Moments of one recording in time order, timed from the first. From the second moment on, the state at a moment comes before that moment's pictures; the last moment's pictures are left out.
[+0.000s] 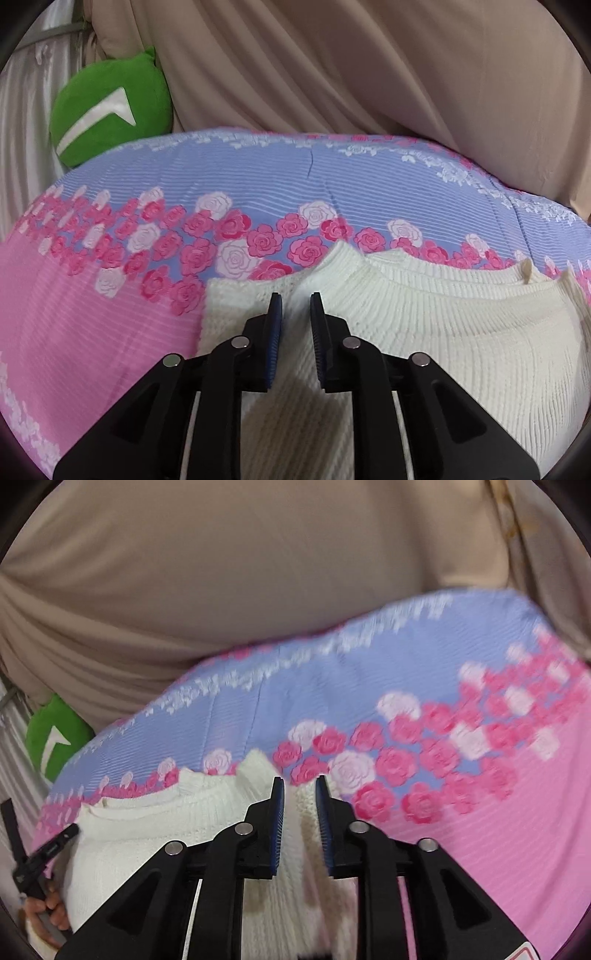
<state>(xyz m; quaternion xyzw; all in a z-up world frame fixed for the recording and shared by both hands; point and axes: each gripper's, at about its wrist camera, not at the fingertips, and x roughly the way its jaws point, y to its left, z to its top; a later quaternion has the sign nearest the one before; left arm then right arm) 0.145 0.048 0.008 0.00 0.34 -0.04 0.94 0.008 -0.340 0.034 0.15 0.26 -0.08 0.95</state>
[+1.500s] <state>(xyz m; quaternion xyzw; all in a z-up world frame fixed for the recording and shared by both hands) 0.098 0.069 0.051 -0.02 0.32 -0.11 0.94 0.004 -0.303 0.034 0.13 0.30 -0.03 0.94</state>
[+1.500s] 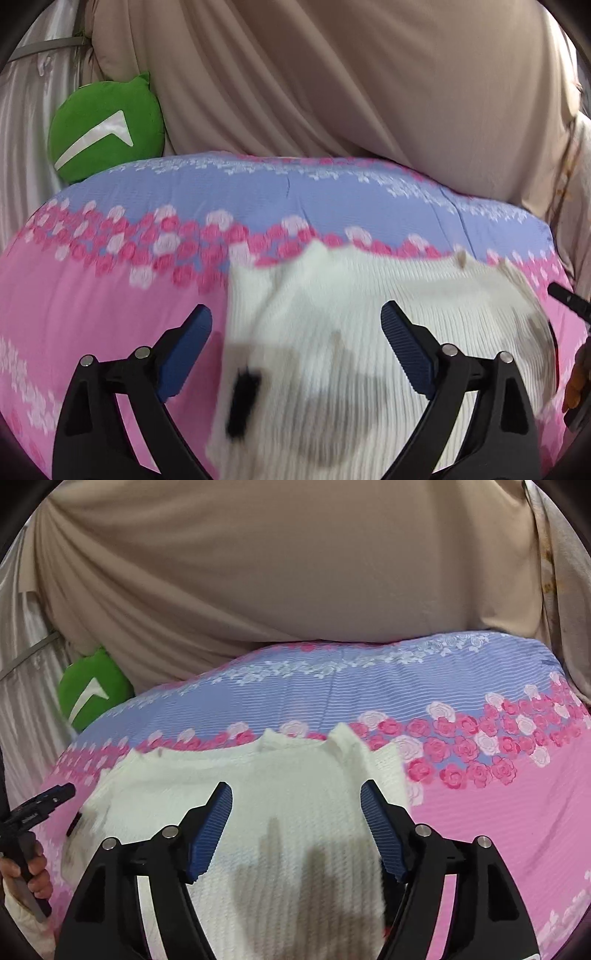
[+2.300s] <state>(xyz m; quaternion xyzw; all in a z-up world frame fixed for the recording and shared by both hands) 0.110 0.082 0.056 -0.02 0.33 -0.08 0.94 0.005 -0.264 0.057 0.10 0.29 0.01 0.95</state>
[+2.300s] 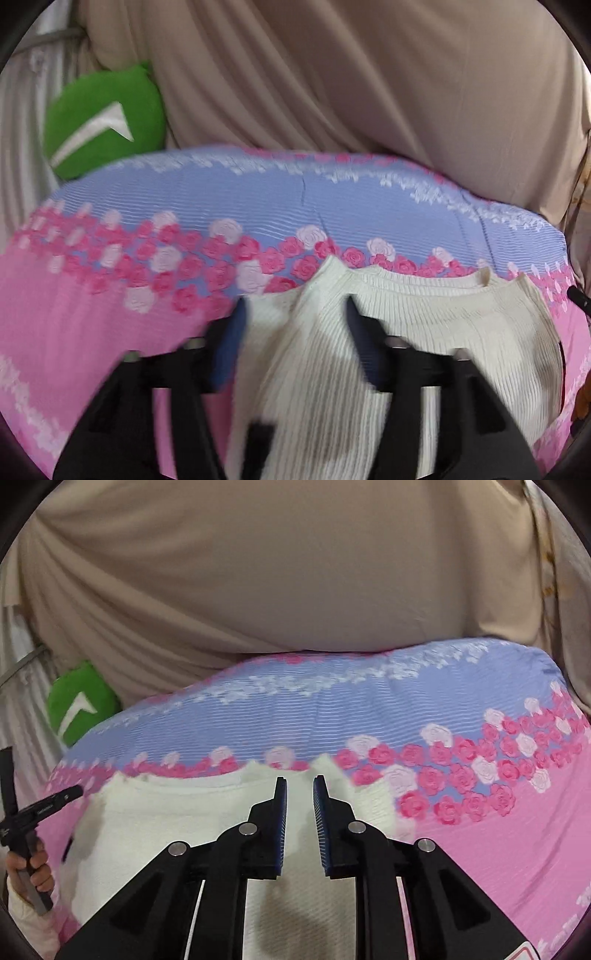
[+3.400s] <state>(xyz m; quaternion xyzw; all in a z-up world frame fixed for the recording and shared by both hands) 0.001 -0.084 0.114 -0.01 0.29 -0.29 0.91 -0.062 -0.201 -0.013 0.18 0.30 0.16 0.92</state>
